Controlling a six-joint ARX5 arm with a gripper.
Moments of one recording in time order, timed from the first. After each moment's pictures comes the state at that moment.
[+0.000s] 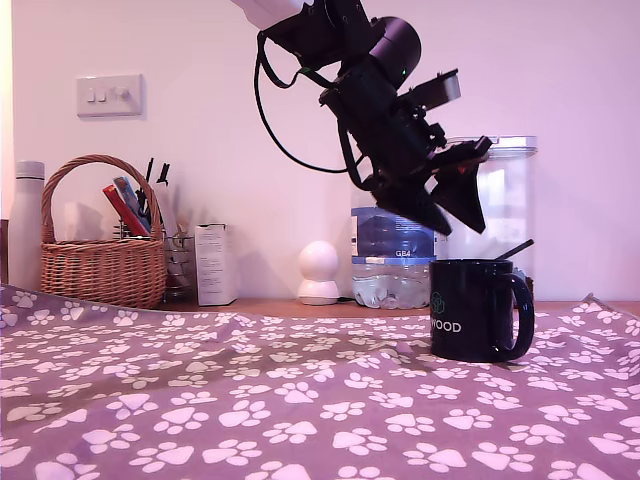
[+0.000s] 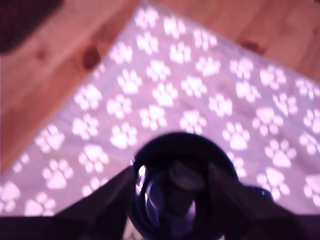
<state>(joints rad) -0.75 2.36 2.21 -0.60 0.25 0.19</state>
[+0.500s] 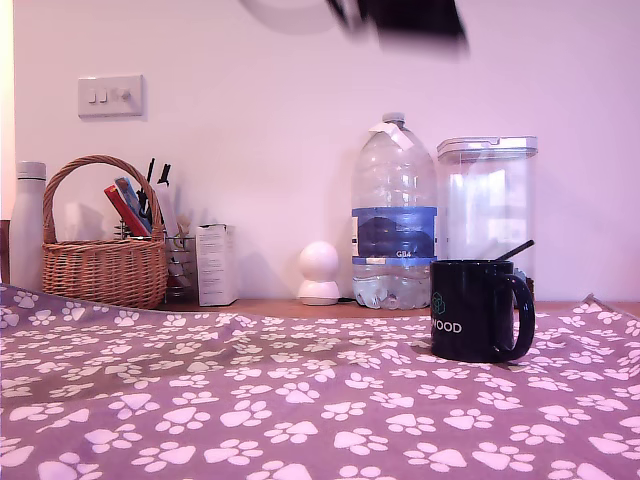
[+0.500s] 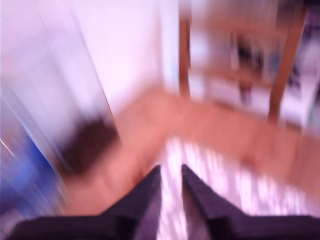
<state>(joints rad) -0.75 2.05 2.21 -0.40 0.26 0.19</state>
